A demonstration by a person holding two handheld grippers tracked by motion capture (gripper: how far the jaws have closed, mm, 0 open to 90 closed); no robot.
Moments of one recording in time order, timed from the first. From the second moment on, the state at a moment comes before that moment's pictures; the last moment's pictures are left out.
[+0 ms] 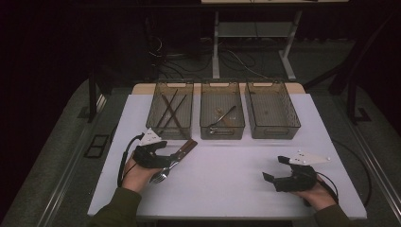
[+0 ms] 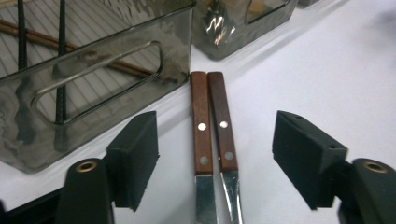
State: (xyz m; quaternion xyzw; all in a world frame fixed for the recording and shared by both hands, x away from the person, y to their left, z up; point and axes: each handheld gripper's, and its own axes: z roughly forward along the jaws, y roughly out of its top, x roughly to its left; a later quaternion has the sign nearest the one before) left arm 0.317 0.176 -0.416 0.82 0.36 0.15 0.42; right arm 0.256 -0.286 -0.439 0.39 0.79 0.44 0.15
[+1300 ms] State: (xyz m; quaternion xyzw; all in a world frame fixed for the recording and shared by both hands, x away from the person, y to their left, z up) left arm 0.338 0.172 -0.442 0.85 0.37 0.10 0.37; right arm 0.257 -0.285 -0.440 0.39 0.80 0.44 0.15
